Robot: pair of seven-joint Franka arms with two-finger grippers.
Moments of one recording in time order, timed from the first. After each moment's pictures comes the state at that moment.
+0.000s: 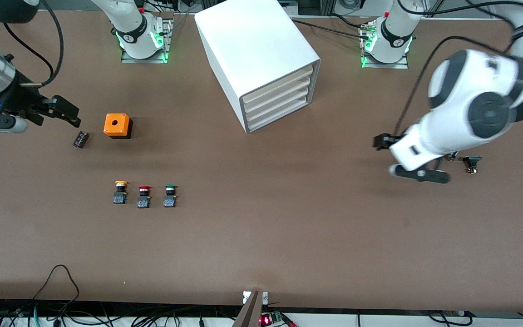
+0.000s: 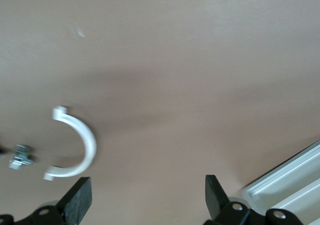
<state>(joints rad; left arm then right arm) -0.04 0.29 -0.16 -1.53 0.01 1.63 -0.02 -0.03 0.01 0.12 -1.66 0.01 1.70 0.15</state>
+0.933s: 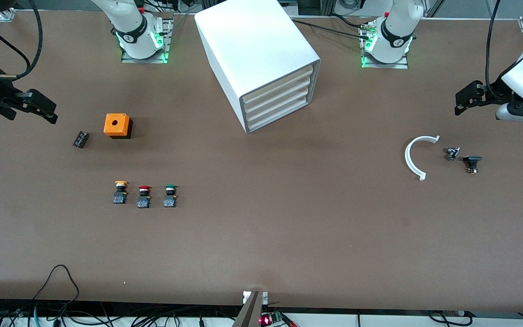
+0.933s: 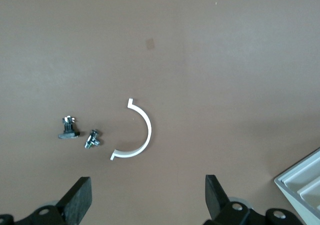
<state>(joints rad) 0.02 -0.04 -0.05 -1.69 0.00 1.61 0.08 -0.04 0.02 0.11 -1.57 -0.06 1.65 0.14</state>
